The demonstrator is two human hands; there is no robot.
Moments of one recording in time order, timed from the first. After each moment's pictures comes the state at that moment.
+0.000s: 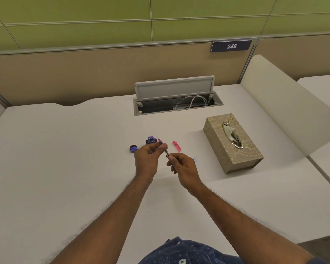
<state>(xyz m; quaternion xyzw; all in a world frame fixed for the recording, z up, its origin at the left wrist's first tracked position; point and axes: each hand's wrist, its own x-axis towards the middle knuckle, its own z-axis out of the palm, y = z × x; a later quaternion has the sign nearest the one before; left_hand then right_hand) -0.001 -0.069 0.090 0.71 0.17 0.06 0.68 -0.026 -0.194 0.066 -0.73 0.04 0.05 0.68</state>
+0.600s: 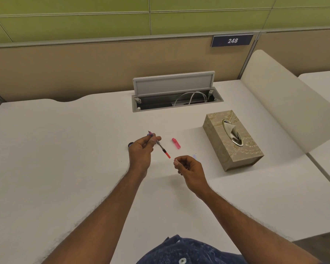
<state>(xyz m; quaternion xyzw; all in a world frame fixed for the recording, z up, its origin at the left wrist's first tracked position) 0.012 -0.057 0.090 0.69 0.16 0.05 0.70 -0.032 -0.217 0.040 -0.75 0.06 0.04 0.66</state>
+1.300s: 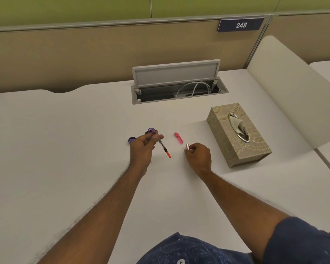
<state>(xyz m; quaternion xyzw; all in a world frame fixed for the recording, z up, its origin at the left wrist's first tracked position) 0.025 -0.046 0.072 0.70 0.14 0.00 0.70 0.036 -0.233 0.005 -0.91 0.19 -0.01 0.38</state>
